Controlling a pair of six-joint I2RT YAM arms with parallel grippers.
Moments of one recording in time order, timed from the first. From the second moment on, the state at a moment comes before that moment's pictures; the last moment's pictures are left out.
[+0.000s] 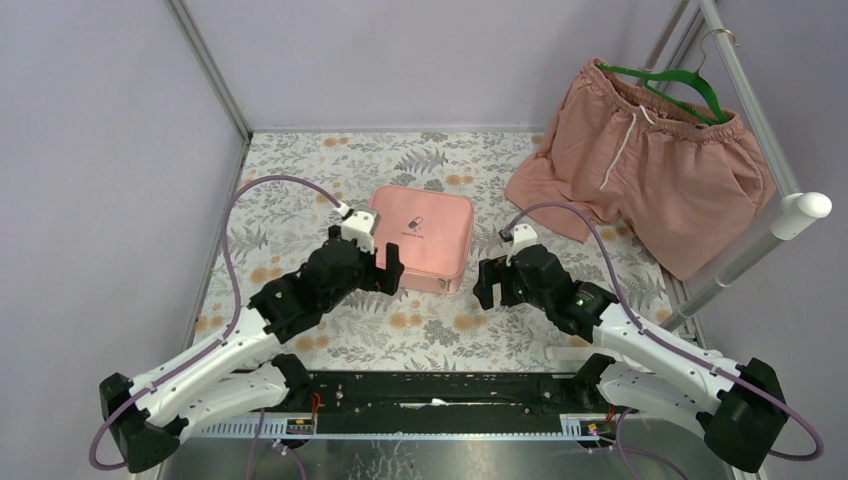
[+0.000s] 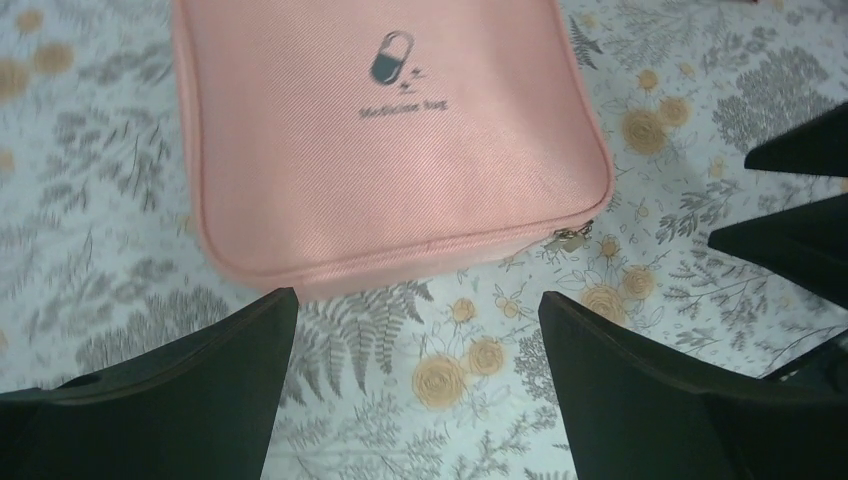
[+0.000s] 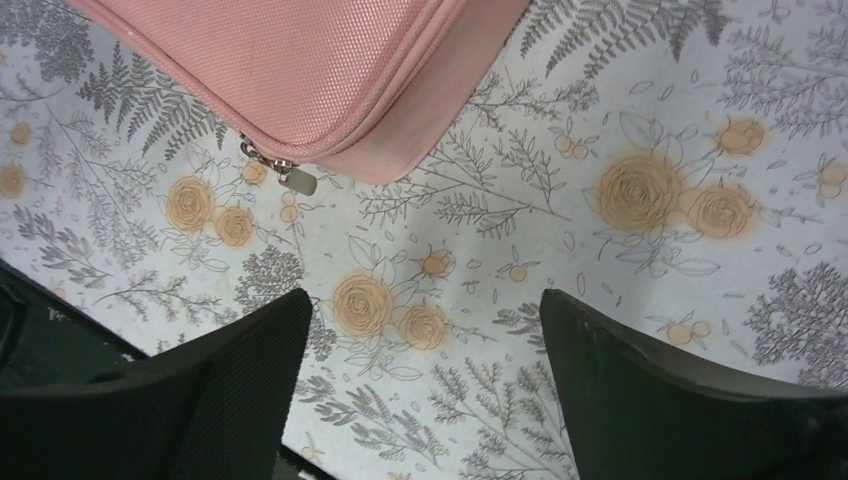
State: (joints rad) left arm -0.83 0.87 0.76 -0.37 -0.27 -0.27; right arm 0.78 0.93 0.58 -0.30 0.12 0.41
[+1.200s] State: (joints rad) left arm -0.31 0.50 0.81 -0.64 -0.42 -0.48; right arm 0.41 0.62 0.63 -0.44 0.24 0.37
